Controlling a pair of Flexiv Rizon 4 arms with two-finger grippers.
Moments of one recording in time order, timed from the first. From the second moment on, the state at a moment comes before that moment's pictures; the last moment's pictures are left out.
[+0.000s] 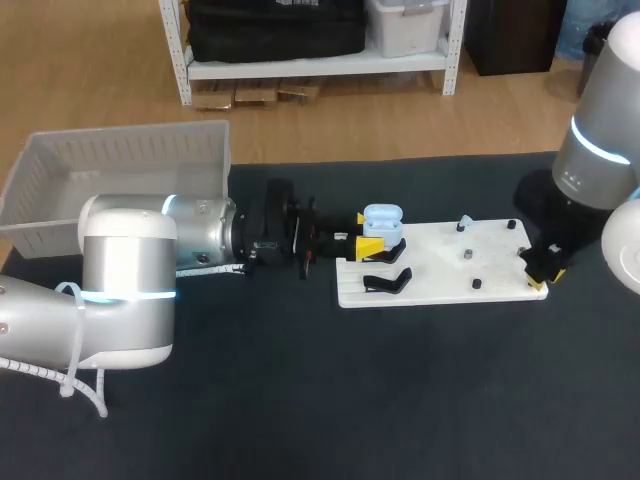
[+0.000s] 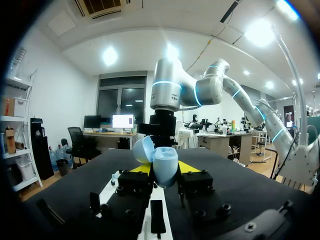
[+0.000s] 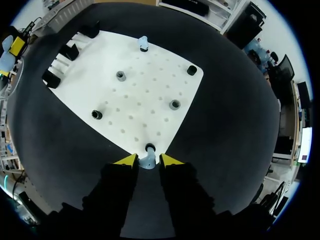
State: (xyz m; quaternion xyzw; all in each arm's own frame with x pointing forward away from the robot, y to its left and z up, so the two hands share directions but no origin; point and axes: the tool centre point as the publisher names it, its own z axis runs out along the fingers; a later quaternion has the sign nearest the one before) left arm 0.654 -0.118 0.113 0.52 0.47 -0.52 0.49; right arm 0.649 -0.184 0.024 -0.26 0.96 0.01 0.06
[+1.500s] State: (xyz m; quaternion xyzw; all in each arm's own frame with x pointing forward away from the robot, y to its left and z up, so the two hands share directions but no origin) left arm 0.654 -0.118 0.113 0.52 0.47 -0.52 0.49; right arm 0.647 -0.173 0.058 -0.28 0.96 -0.02 0.08
